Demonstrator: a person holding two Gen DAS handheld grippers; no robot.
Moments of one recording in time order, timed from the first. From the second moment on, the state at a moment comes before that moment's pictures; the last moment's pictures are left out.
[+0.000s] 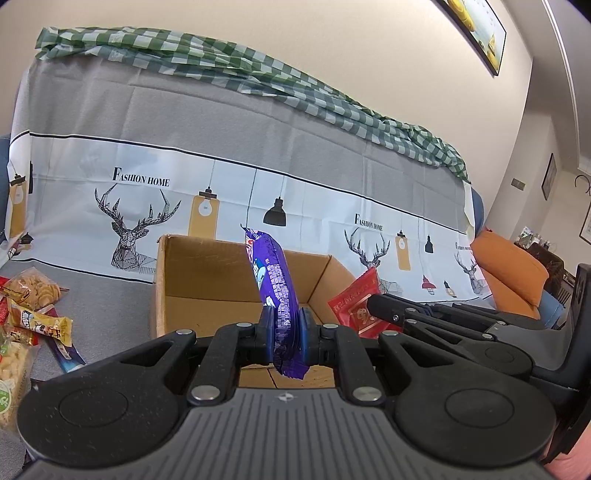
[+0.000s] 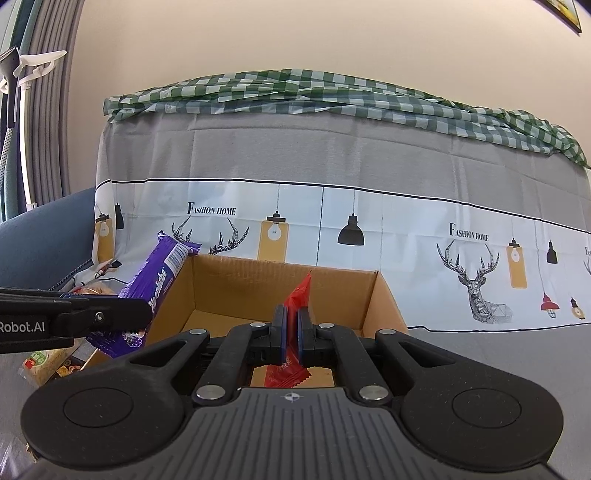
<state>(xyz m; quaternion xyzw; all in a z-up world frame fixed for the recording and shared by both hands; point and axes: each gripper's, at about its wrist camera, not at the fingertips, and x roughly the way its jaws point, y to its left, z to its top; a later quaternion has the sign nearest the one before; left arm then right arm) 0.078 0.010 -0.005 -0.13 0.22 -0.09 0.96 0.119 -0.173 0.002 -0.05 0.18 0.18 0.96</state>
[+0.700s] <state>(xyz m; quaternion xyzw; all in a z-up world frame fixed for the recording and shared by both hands) 0.078 0.002 -0.002 -0.14 0.22 -0.10 0.96 0.118 -0.171 0.001 -0.05 0.19 0.18 0.96</state>
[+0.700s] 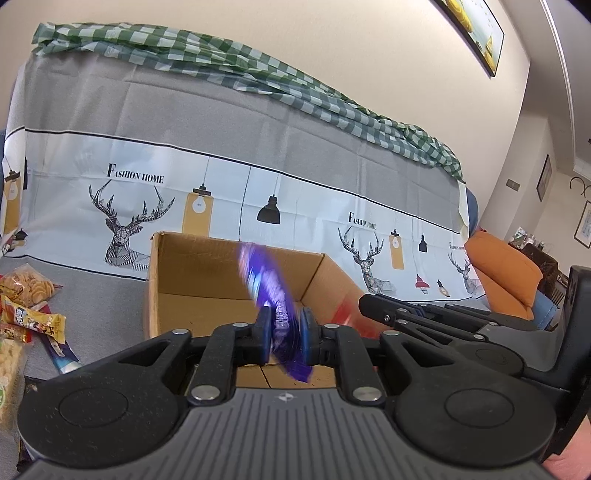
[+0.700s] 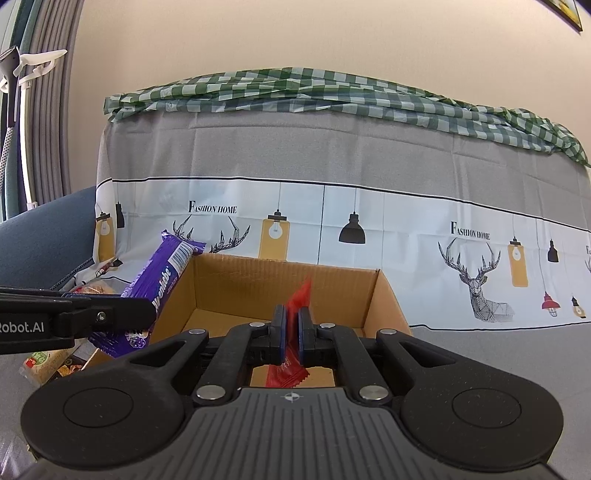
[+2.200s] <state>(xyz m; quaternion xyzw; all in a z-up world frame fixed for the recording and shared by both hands) 0.037 0.236 -0.006 -0.24 0.27 0.00 0.93 0.055 -0.022 0.013 -0.02 0.17 0.30 0.94</state>
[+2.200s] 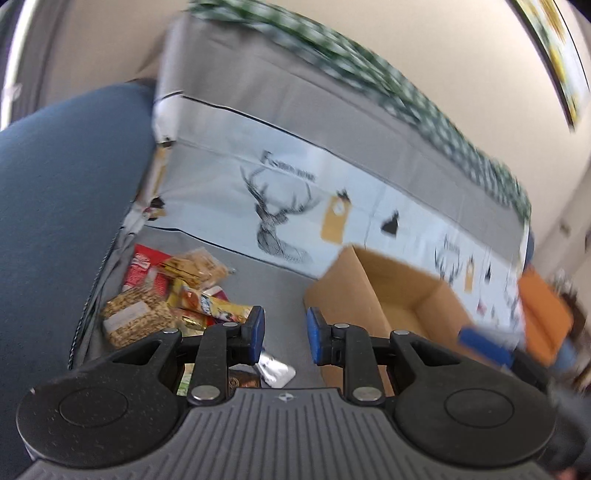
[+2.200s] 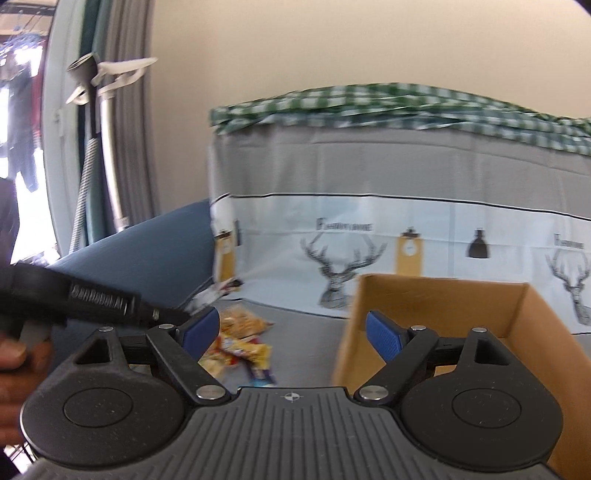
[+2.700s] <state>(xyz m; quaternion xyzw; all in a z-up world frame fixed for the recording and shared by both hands) 0.064 0.254 -0.049 -0.23 0.39 0.08 0.89 0.054 0.065 -0.040 -0.04 0.27 0.36 0.89</state>
